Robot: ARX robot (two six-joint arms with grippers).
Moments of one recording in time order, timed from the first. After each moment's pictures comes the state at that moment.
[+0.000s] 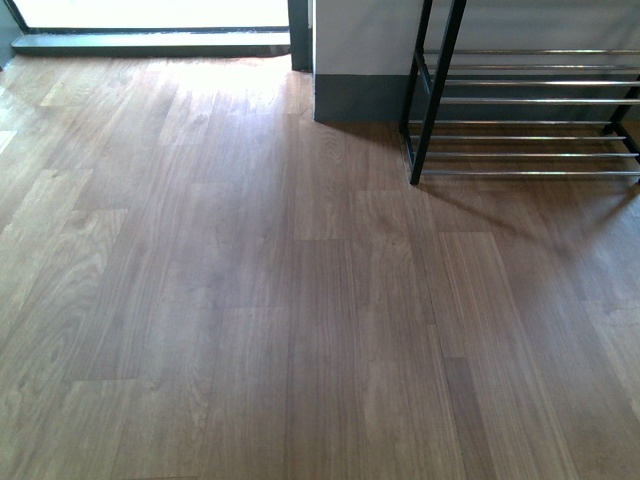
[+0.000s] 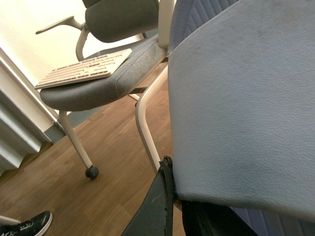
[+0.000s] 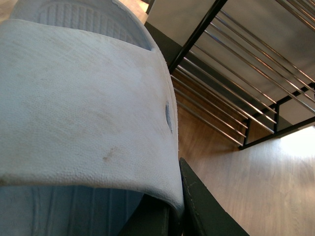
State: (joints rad) left arm -0.10 0.41 0.13 0.21 -0.89 0.31; right arm 0.71 0.58 0.69 -0.59 0.48 -0.25
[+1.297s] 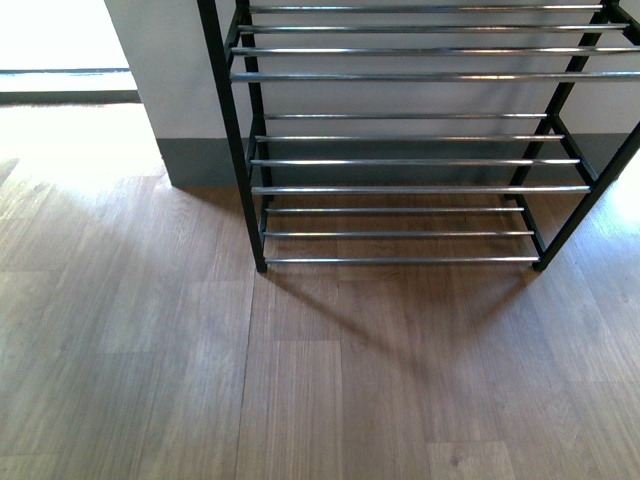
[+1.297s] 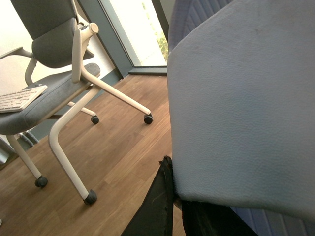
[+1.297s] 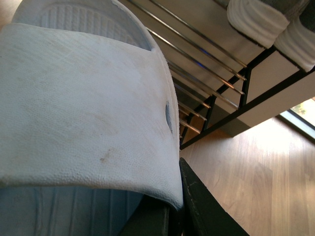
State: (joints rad) left arm -0.10 0.41 0.13 0.21 -0.89 0.31; right arm 0.72 0.58 0.69 -0.59 0.49 -0.25
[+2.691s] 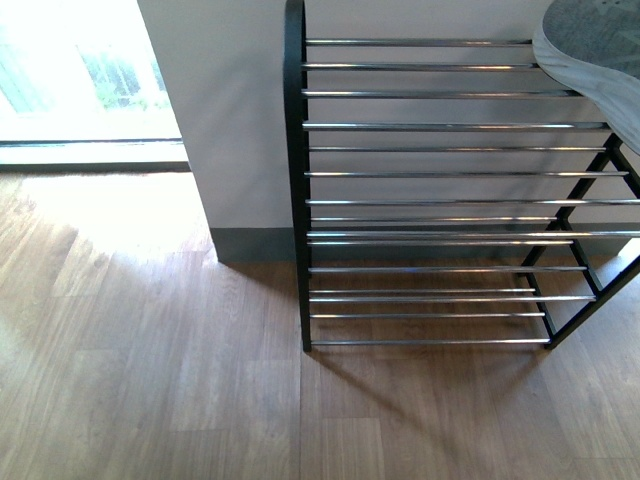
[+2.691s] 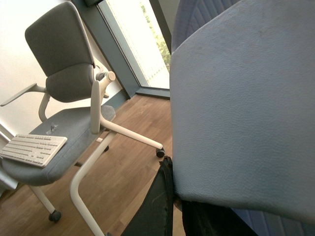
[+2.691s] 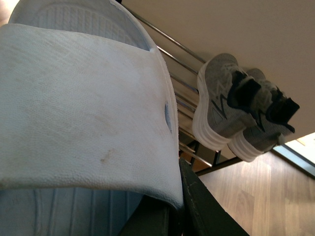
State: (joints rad) left arm -0.10 0.41 0.13 0.21 -0.89 0.32; right arm 0.72 0.58 0.69 -0.59 0.48 -0.25
